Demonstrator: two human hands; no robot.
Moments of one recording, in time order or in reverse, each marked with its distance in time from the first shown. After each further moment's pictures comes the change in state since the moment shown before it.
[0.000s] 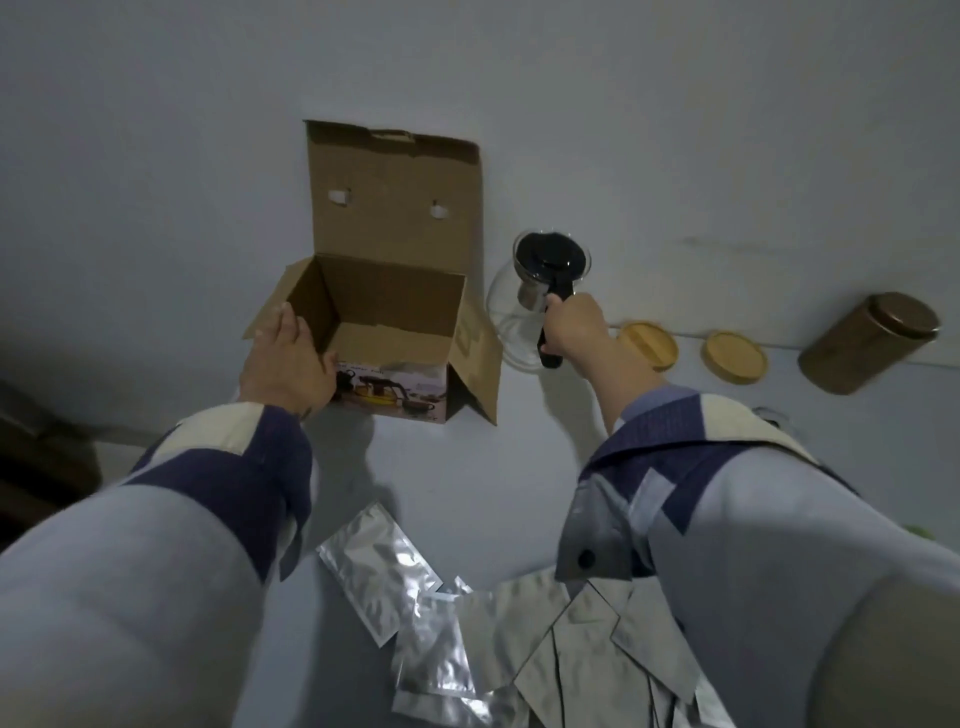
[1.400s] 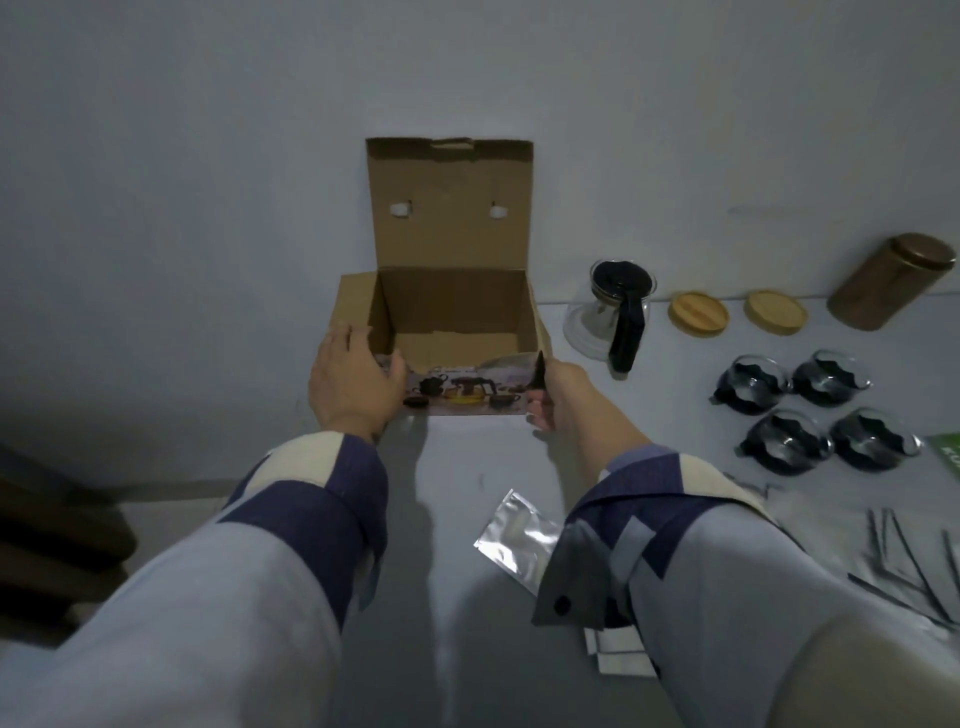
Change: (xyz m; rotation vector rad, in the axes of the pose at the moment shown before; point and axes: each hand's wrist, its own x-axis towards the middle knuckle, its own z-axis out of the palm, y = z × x) left_hand 0.004 -0.077 0.021 -0.655 0.278 0.036; right_hand -0.088 -0.003 0.149 0.528 -0.072 0.593
